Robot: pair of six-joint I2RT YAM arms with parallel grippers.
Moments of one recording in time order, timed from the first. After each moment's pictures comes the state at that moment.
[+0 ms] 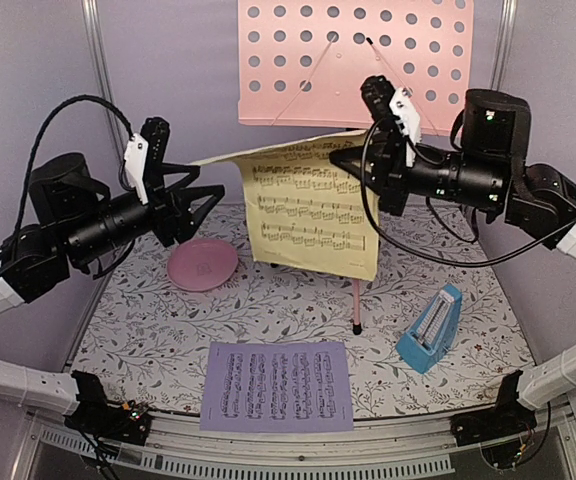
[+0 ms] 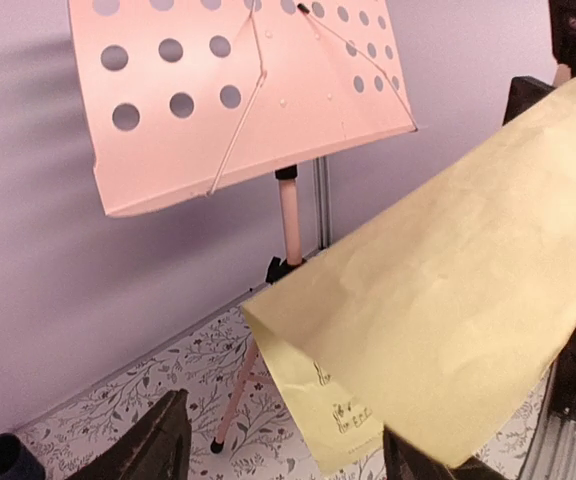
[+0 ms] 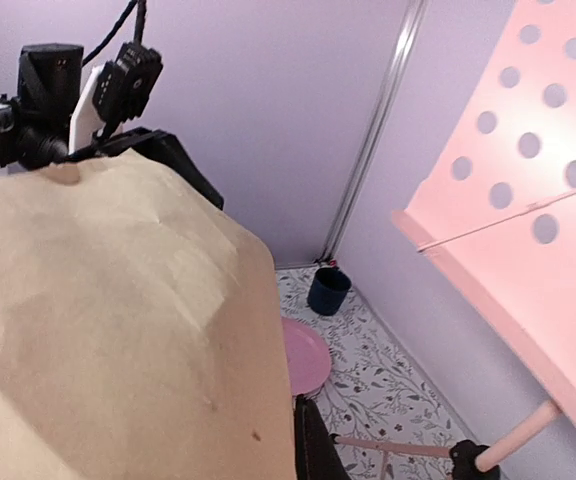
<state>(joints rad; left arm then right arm) -0.96 0.91 1.05 -0.15 -0.15 0.06 1.02 1.29 1.51 -0.35 -0.08 -0.27</state>
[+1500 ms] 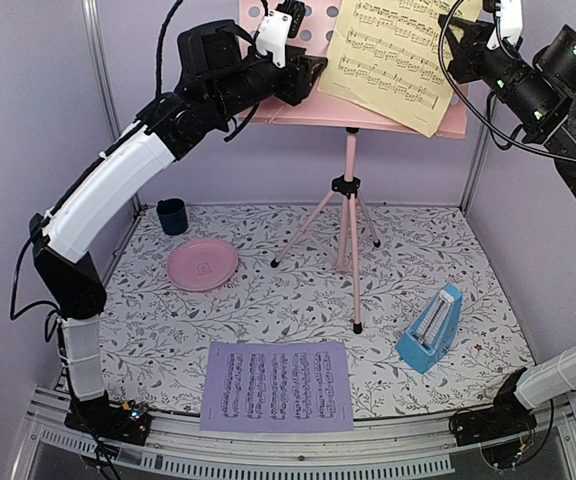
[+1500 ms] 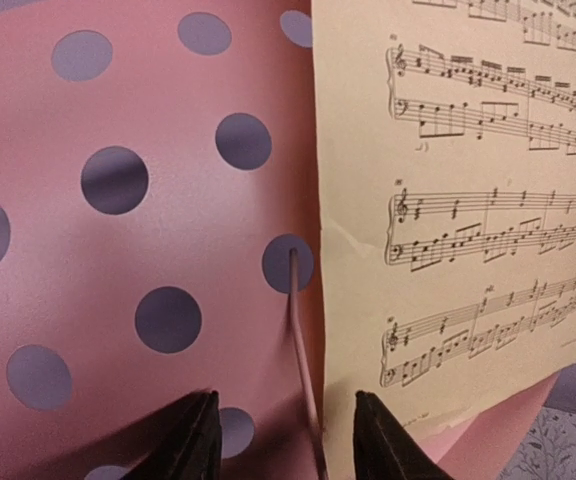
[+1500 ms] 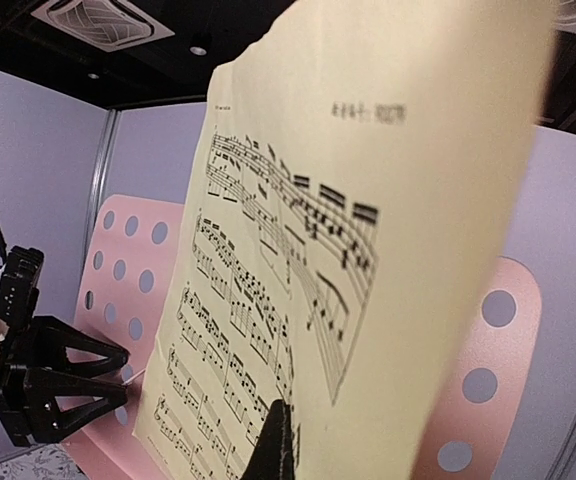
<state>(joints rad) -0.85 2.00 2.44 -0.28 -0.14 0.25 0.69 1.30 1.81 -0.09 0.22 -0.26</state>
